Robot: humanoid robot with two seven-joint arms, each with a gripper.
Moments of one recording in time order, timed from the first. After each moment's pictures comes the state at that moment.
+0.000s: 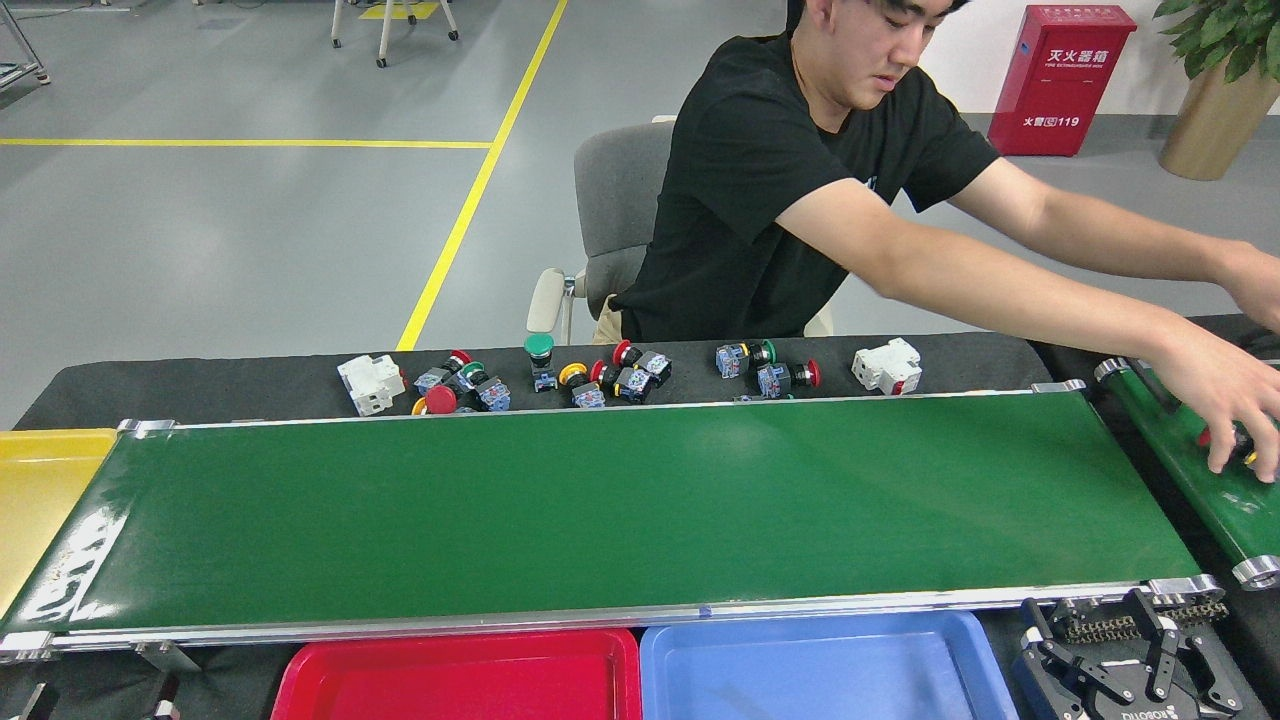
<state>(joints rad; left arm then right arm) 0.33 0.07 0.59 -1.69 -1.44 -0.46 -0.04 0.31 -0.27 -0.13 -1.71 1.16 -0.12 -0.09</state>
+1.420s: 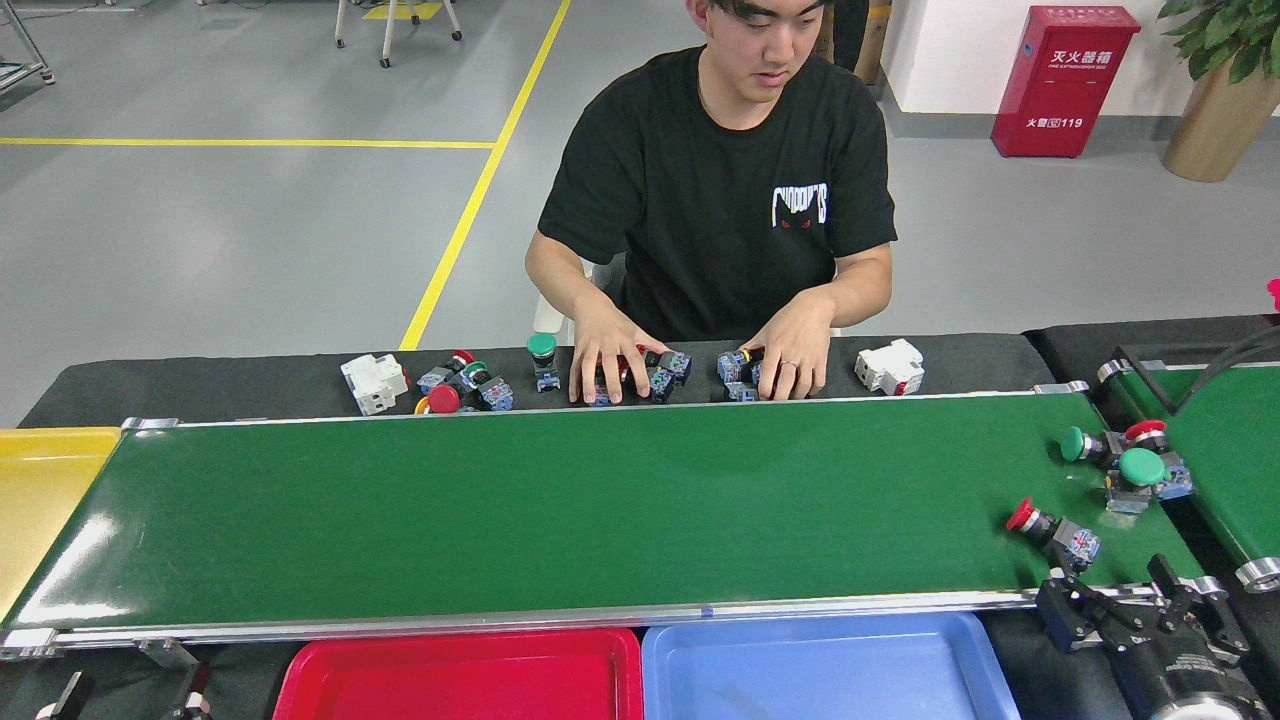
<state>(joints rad) 0.31 0.06 0.56 -1.69 -1.44 -0.47 -0.04 0.04 -0.28 -0.09 -1.45 1.16 -0.06 0.12</state>
